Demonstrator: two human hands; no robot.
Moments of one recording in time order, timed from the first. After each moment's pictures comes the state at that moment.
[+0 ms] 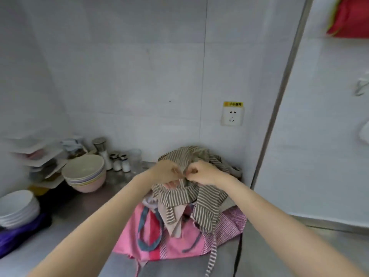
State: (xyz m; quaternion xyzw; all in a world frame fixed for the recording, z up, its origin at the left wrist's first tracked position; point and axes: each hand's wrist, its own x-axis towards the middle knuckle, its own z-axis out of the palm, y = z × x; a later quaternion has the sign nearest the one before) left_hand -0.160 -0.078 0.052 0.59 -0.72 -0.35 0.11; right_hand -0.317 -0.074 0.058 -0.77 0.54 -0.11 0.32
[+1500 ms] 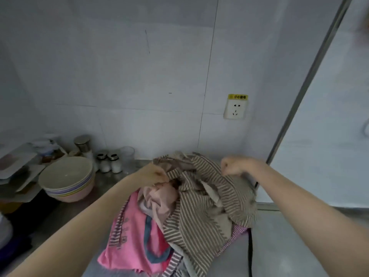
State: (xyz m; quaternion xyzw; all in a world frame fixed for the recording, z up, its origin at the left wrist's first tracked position) left_hand -0.064 -0.142 0.002 0.54 -0.72 -0.40 0.14; right_hand -0.335 -0.133 0.060 -0.70 0.66 0.16 0.21
